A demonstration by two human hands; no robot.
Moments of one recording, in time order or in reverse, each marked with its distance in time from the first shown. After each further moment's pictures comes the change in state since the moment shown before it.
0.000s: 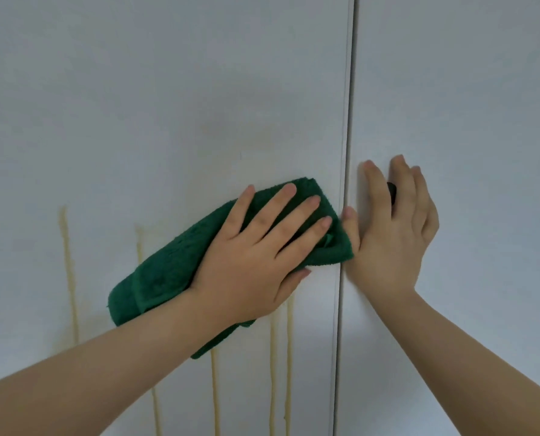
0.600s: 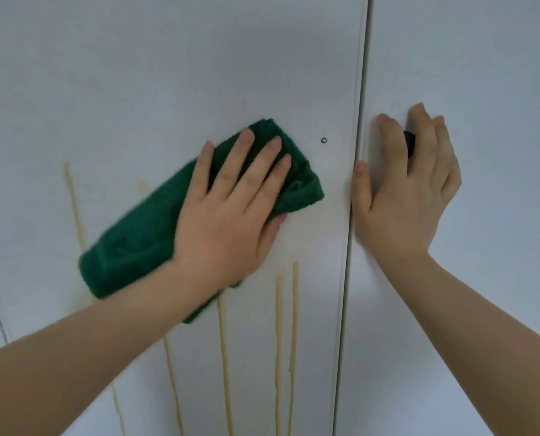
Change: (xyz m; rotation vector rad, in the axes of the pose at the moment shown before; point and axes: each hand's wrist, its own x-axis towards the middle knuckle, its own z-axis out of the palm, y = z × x) left_hand -0.024 -0.008 -0.001 0.100 -0.025 -0.209; right_hand -0.005 0.005 0.006 0.004 0.069 -0.035
